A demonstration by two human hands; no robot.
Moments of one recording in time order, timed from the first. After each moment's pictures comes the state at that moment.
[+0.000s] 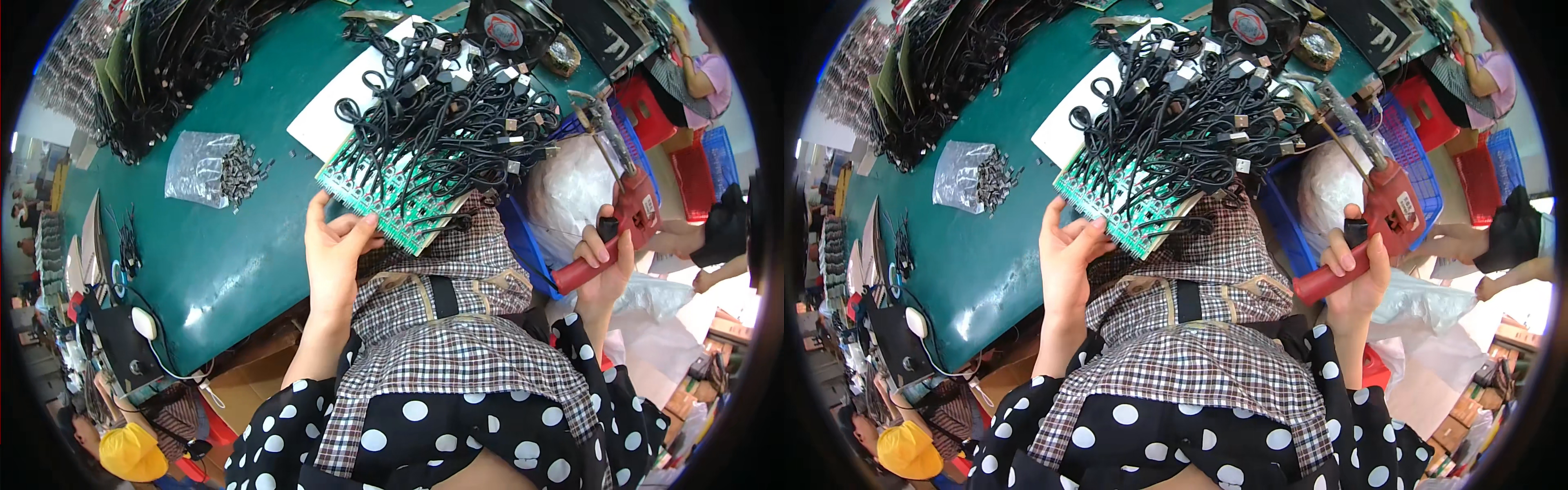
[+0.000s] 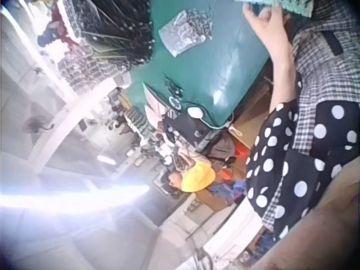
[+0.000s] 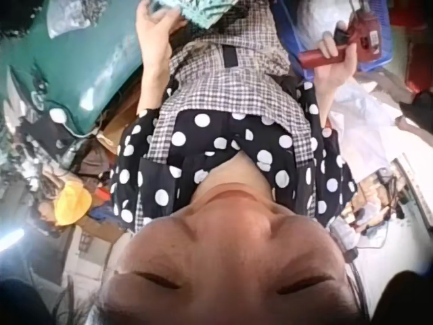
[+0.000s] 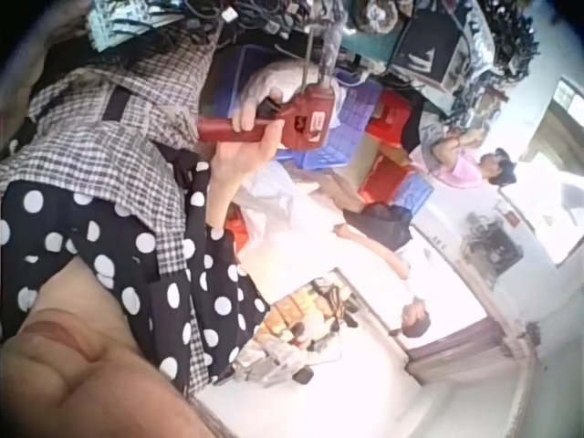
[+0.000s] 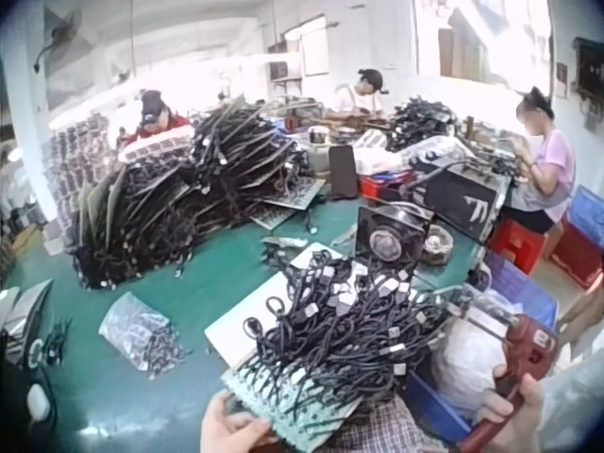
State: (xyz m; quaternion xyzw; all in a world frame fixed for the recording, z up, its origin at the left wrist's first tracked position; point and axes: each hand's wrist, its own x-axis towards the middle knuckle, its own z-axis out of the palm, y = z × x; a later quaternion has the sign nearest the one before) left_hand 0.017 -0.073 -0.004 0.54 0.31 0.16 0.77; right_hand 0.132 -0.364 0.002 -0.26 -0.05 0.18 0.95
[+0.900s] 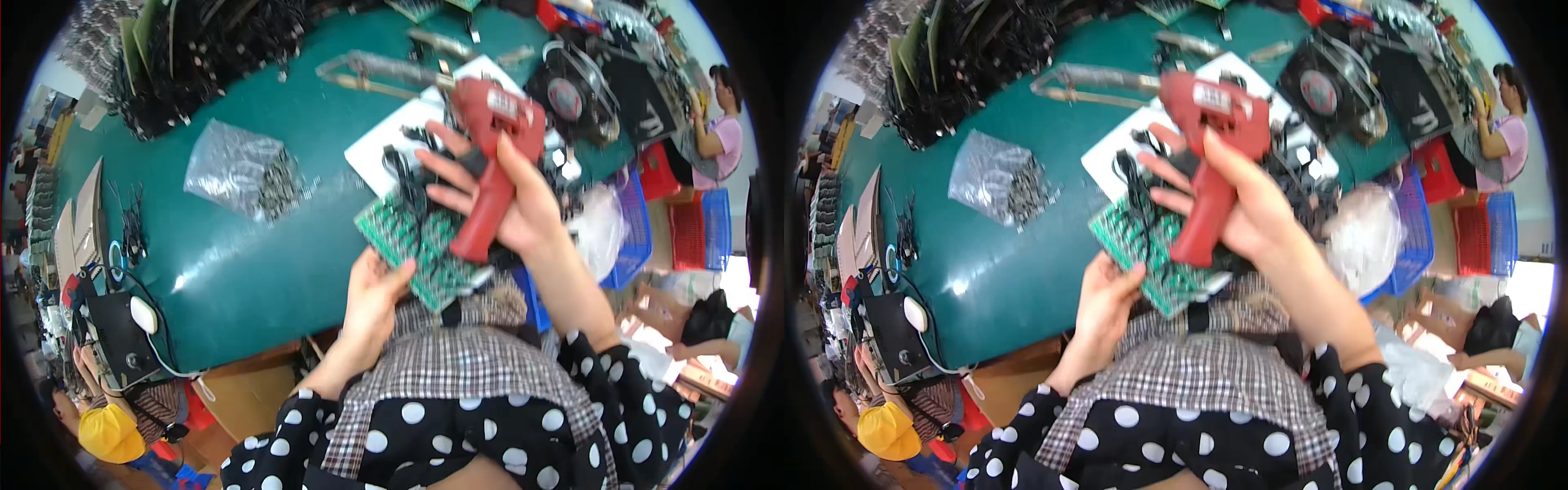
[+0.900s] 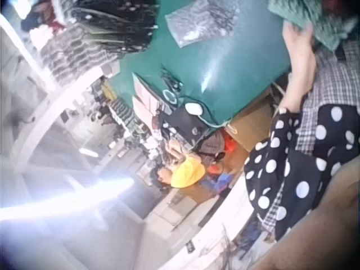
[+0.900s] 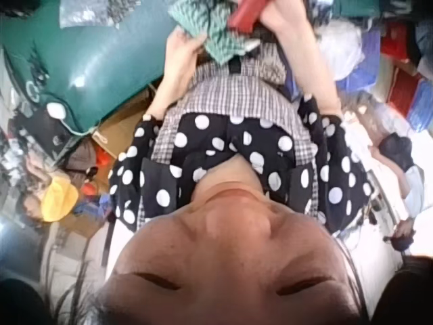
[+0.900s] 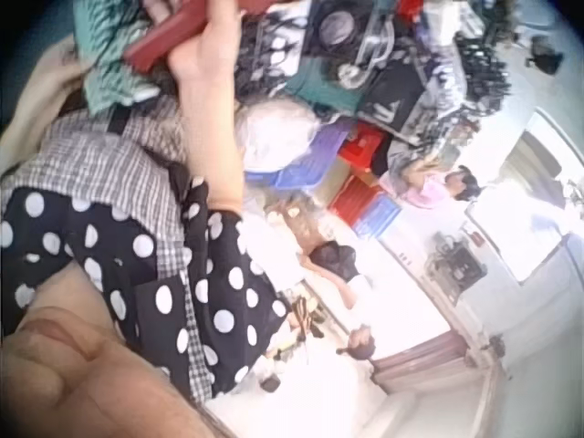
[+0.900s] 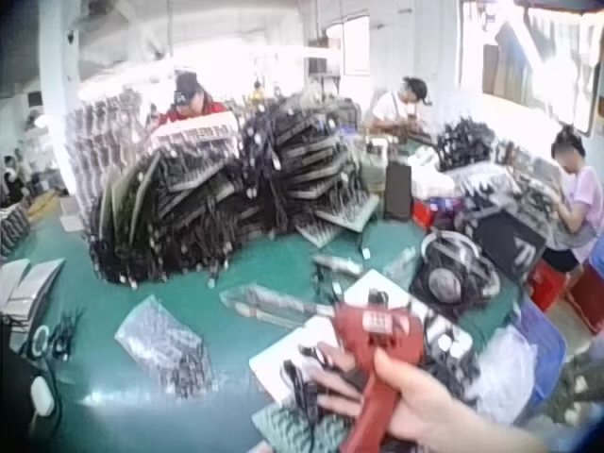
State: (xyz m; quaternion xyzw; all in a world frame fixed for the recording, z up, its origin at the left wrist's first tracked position) left_hand 0.010 -0.070 0.007 0.33 0.32 0.11 0.88; right_hand 0.185 -0.152 0.053 -0.29 -0.10 0.52 0.79
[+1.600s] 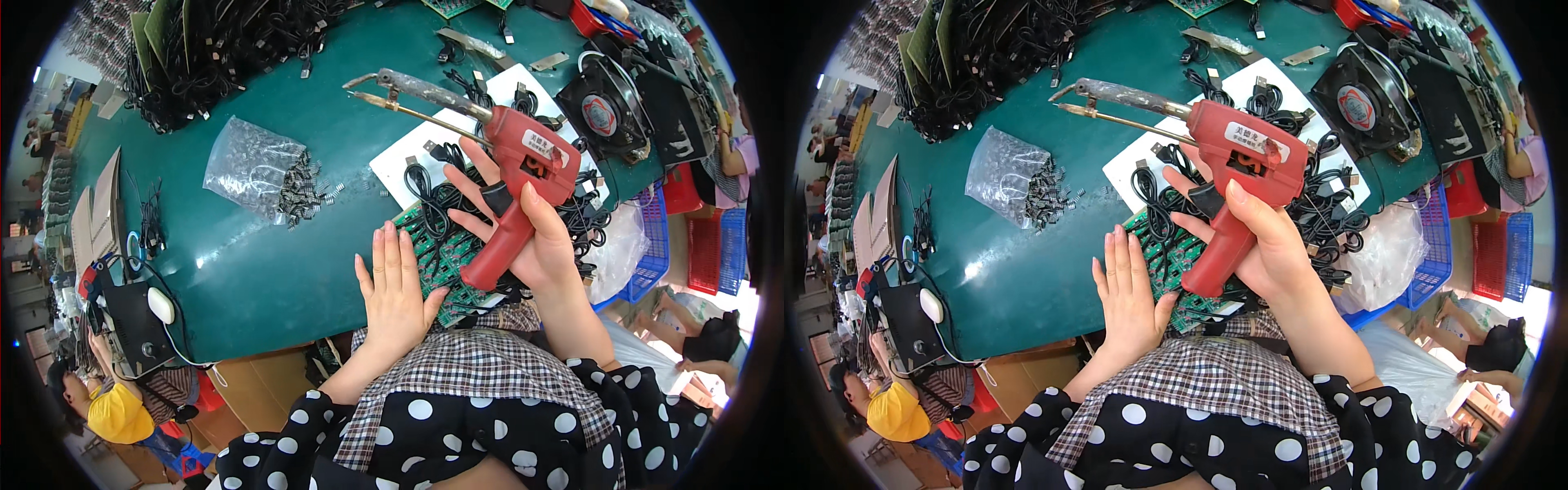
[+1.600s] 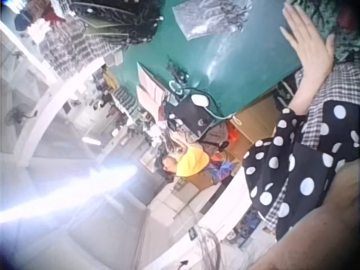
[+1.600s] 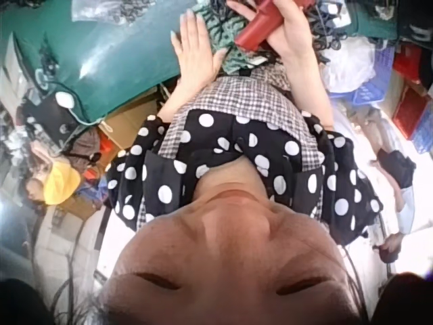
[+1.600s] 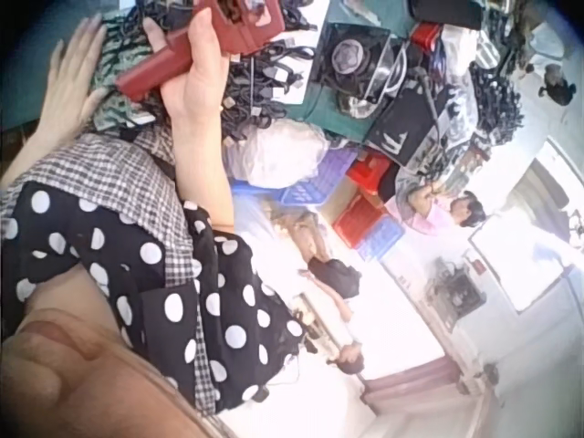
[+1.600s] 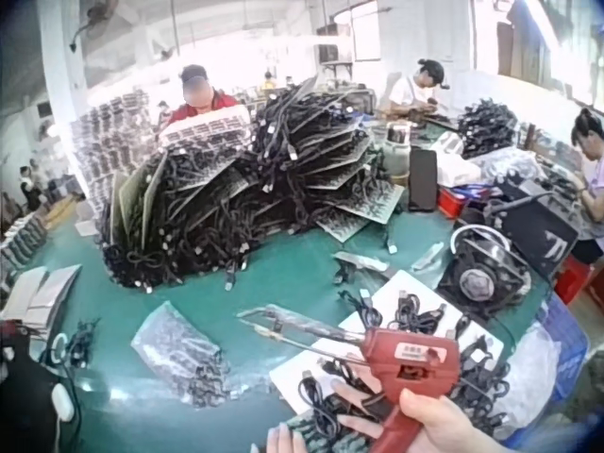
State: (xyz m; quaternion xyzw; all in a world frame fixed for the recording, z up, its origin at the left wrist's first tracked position) left_hand 0.005 -0.070 -0.002 0.95 0.24 0.04 0.20; right_hand 0.176 -0.147 0.048 -0.31 -0.08 0.48 0.82
